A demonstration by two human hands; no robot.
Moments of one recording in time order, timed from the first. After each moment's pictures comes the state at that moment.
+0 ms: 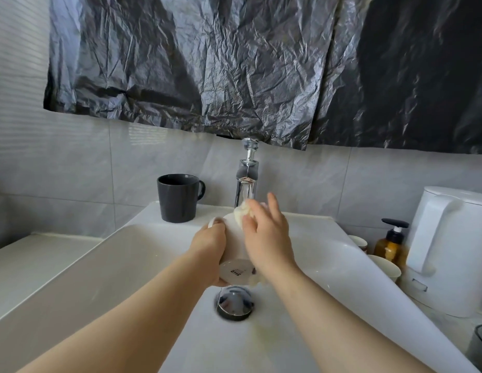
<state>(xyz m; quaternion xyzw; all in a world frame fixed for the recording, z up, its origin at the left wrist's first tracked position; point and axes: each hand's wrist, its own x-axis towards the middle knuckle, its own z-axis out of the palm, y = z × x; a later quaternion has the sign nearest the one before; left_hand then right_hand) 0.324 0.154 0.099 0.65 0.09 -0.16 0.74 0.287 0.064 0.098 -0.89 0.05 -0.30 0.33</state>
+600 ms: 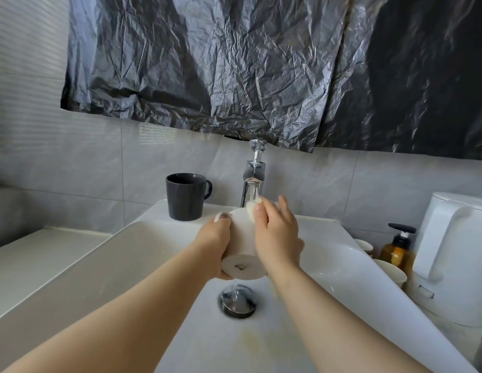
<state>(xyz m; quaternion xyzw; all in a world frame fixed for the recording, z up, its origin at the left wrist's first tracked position) 0.316 0.158 0.107 0.65 0.07 -0.16 0.74 0.296 0.060 0.096 -0.88 0.13 -0.32 0.34</state>
